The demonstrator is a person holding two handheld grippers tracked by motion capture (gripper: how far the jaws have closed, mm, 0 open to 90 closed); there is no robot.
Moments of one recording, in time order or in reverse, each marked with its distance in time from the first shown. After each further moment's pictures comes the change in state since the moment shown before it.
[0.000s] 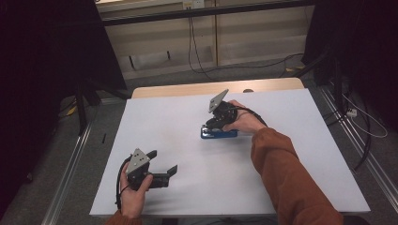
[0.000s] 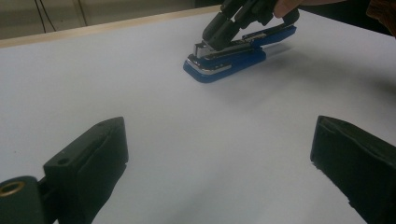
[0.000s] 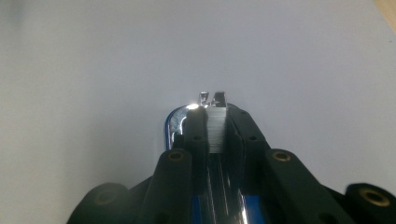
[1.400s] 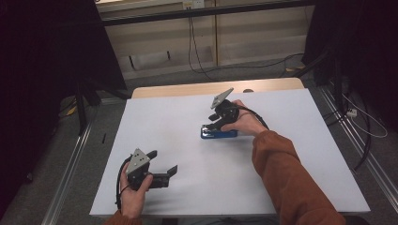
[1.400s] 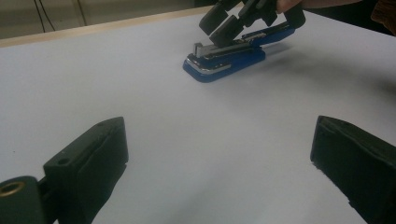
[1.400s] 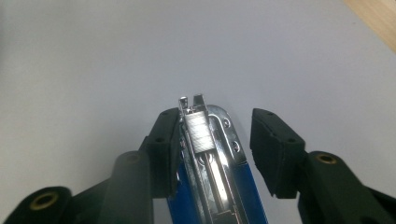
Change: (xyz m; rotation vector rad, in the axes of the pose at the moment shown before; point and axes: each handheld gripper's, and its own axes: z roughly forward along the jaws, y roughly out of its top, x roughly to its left) left arm 0.000 0.000 0.000 0.004 0.000 -0.004; right arm 0.001 -0.007 -0.004 -0.063 -0.072 0.158
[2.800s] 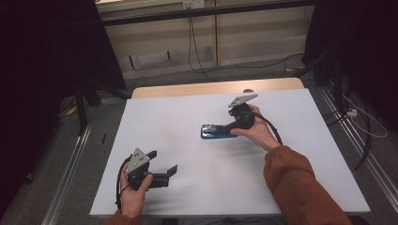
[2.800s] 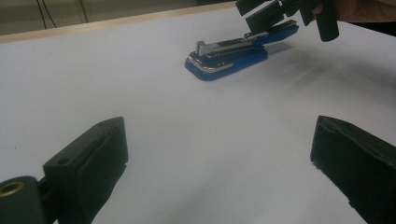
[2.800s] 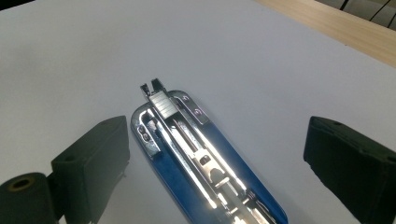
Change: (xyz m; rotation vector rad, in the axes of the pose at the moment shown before) left arm 0.001 -0.001 0.001 -0.001 0.003 -0.016; right arm 0.014 -0.040 -0.033 -0.155 -0.198 0.281
